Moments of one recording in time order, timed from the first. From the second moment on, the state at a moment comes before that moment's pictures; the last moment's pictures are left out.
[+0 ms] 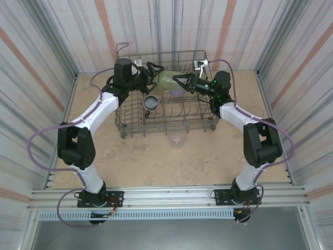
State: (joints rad) left arm -0.35 1.75 1.49 -0.07 0.57 -1.20; right arm 0.31 1.74 1.17 0.81 -0.91 1.27
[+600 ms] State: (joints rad) left arm -0.38 1.74 1.39 0.12 0.58 -1.34; right arm 0.35 1.77 1.17 0.86 -0.89 1.28
